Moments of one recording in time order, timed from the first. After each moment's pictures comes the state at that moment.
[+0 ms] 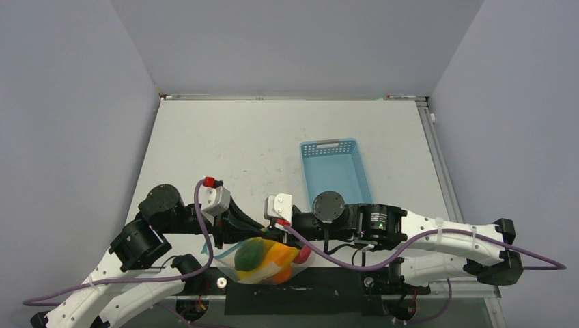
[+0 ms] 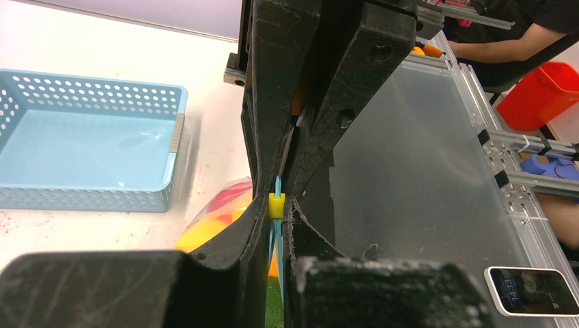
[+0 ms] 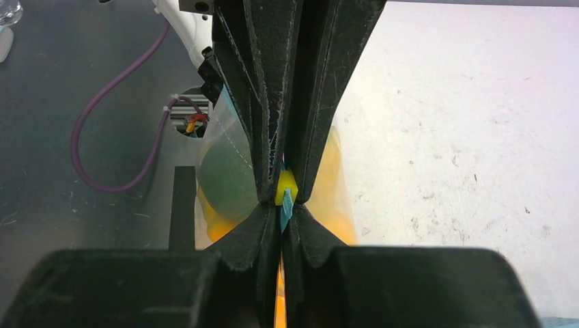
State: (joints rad) left arm -0.82 0.56 0.89 -0.44 0.73 -0.16; right arm 1.39 1.13 1.17 -0.36 -0.12 -0.11
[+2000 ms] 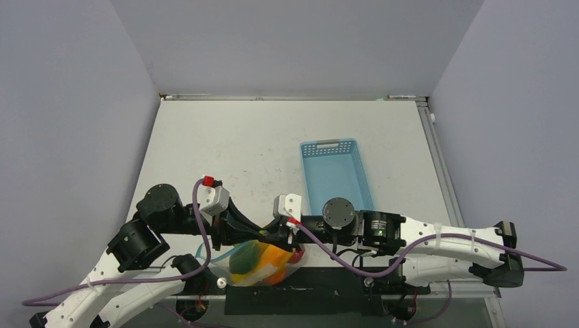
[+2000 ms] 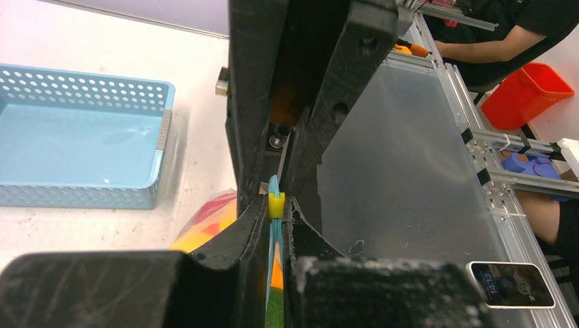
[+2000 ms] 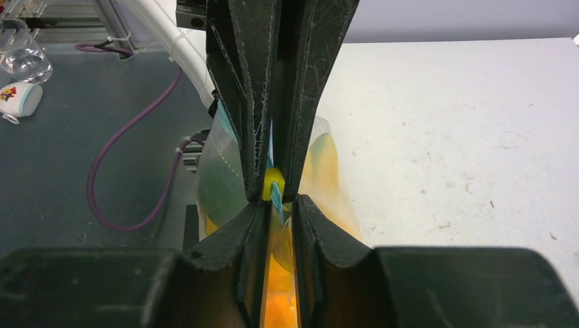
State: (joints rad) left arm -0.82 0.56 0.92 -0.46 0.75 -0.18; right arm 1.40 1.05 1.00 -0.11 -0.12 -0.03
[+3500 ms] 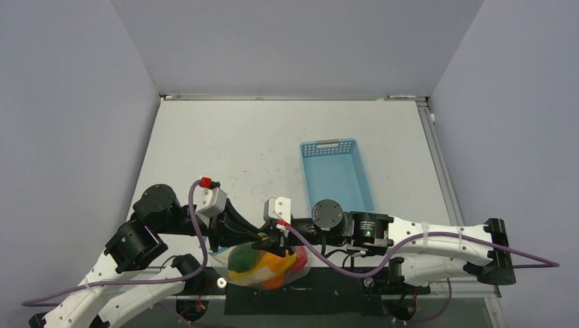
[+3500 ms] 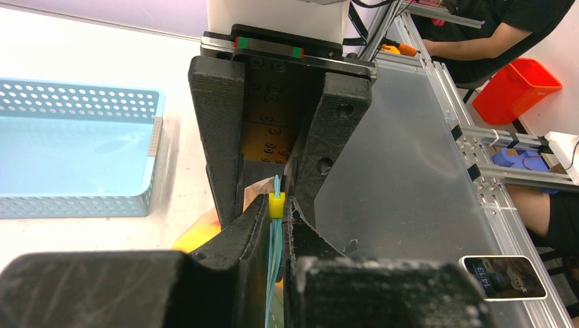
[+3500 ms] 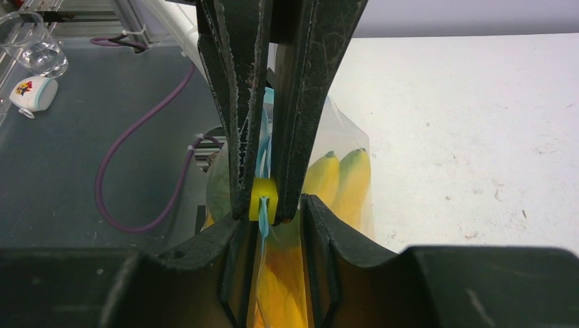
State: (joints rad) left arm -0.82 0.56 0.93 -0.47 0.79 -0.18; right arm 1.39 1.13 0.99 -0.04 -0.17 -0.01
